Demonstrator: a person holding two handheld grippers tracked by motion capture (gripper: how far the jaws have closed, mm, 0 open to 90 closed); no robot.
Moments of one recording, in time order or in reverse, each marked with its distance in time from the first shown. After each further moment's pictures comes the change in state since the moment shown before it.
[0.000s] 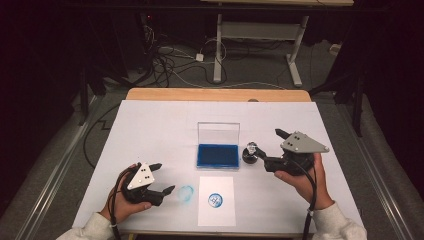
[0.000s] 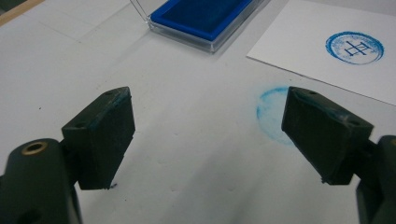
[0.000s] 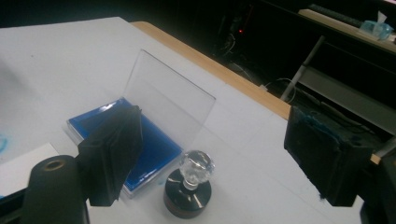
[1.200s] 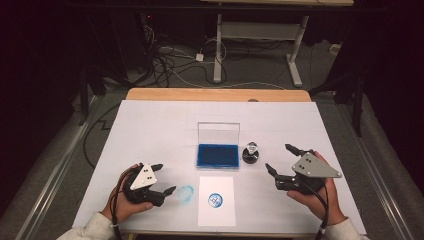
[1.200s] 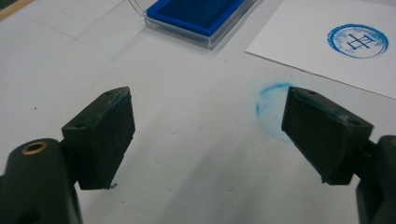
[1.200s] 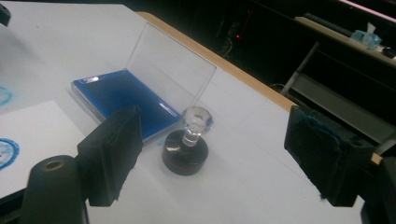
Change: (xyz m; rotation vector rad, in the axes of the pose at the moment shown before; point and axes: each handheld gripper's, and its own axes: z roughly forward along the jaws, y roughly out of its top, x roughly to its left) left arm -0.002 0.001 0.004 0.018 0.001 0.014; right arm 0.006 -0.046 -0.026 -0.036 -0.025 -0.062
